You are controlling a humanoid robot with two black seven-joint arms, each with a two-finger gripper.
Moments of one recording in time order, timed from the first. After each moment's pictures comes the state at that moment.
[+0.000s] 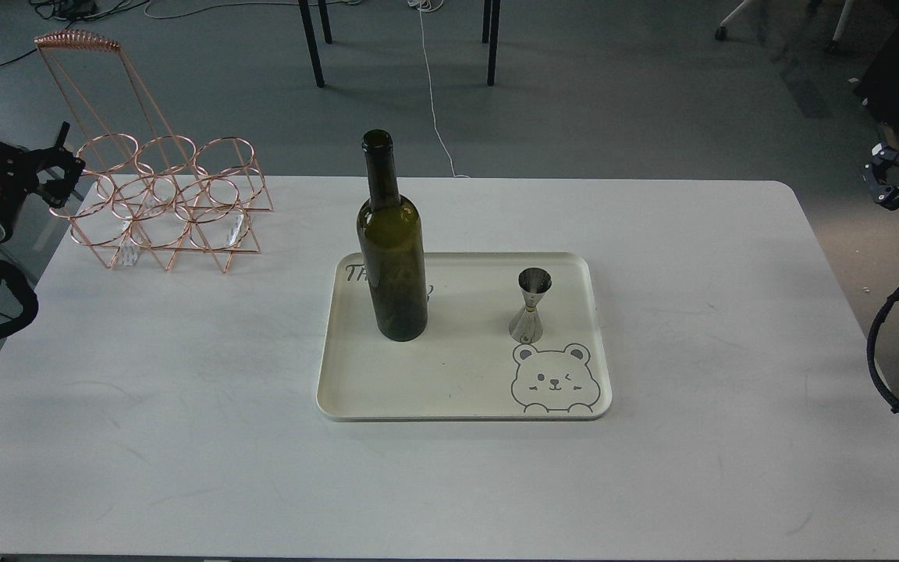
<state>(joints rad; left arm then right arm) -0.68 0.63 -0.73 -0.63 -0.51 -0.49 -0.27 0.75 -0.59 0.59 0.48 0.23 0.47 0.49</state>
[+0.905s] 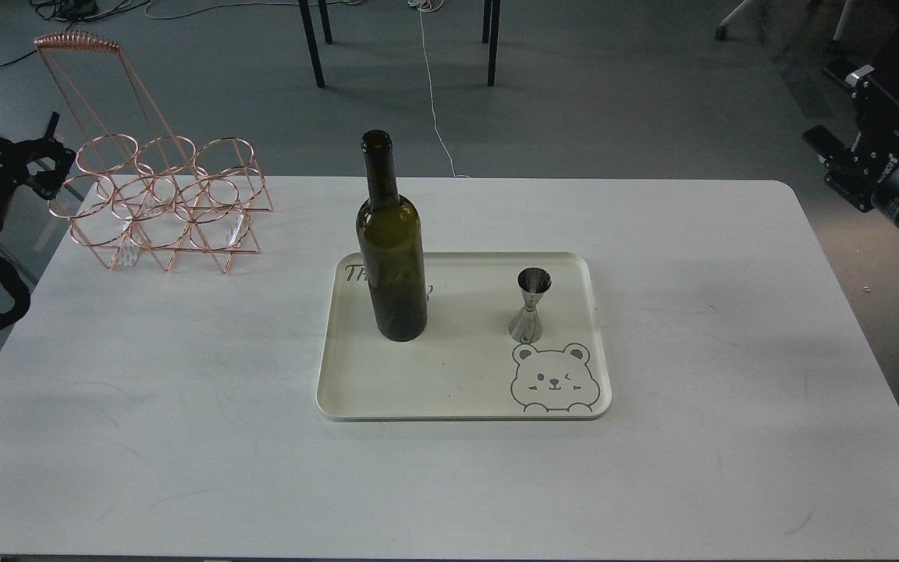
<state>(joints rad) -0.69 0.65 -0.74 -0.64 -0.51 -0.49 -0.27 0.73 -0.96 0.47 1.20 -0.61 0.09 0.49</state>
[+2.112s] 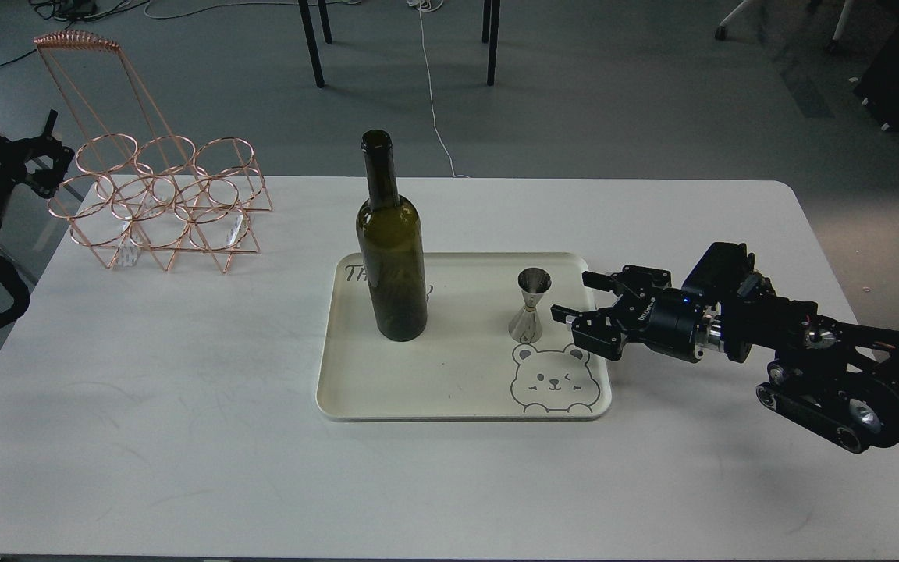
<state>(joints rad) -0.69 0.65 -0.74 -0.63 -0.51 -0.49 -0.27 0.85 -0.45 0.05 0.89 -1.80 -0.29 0.49</state>
